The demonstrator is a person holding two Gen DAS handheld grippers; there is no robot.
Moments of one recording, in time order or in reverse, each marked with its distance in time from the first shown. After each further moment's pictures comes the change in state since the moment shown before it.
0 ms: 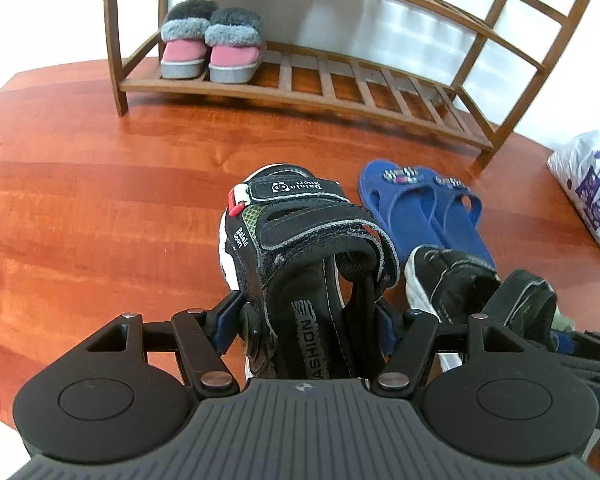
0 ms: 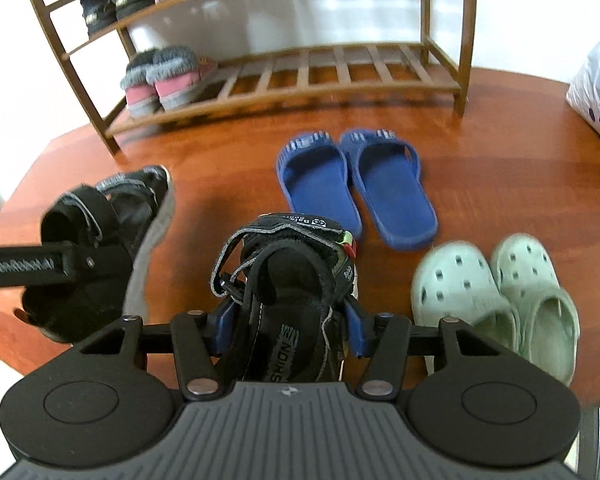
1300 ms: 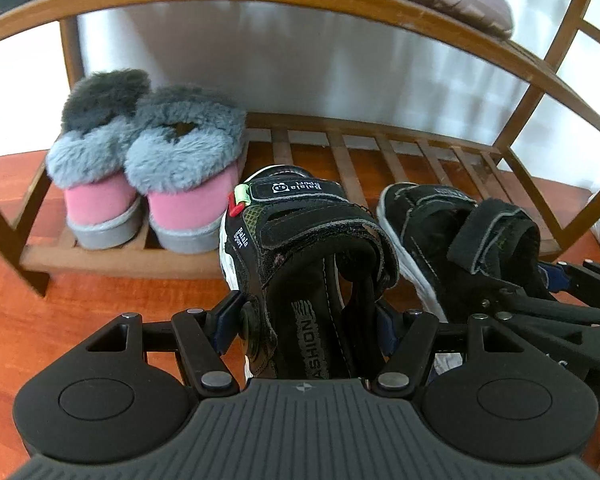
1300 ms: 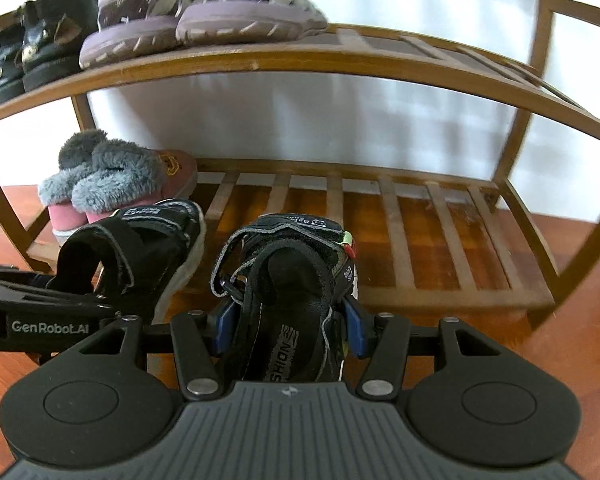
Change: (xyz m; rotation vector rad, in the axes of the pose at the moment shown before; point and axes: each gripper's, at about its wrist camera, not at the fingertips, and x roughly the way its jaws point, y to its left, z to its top) left arm 0.175 0.032 0.203 0.108 -0.017 -0.043; right arm 0.202 0.050 0.223 -0.173 -0.124 -0.092
